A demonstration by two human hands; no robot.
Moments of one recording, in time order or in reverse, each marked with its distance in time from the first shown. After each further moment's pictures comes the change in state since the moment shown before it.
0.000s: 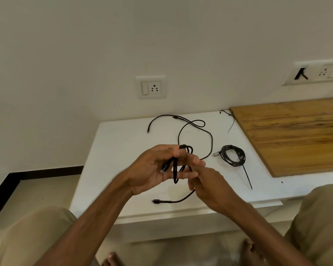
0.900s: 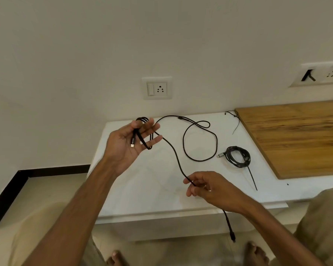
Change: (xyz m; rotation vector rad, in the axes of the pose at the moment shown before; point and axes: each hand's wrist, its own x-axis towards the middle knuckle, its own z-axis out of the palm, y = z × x) left_hand -0.017 0.031 -0.054 -0.232 0.600 0.266; right_hand -0.002 0.003 -0.010 0.332 -0.264 0.099
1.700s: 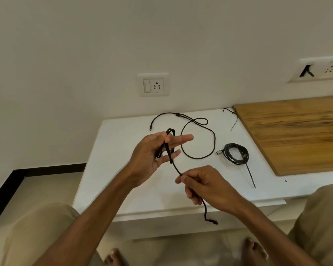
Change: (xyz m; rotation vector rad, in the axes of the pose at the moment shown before) left_hand -0.017 -0.038 0.035 0.373 -0.336 -0.028; right_hand -0.003 -0.020 0.011 0.253 0.098 -0.040
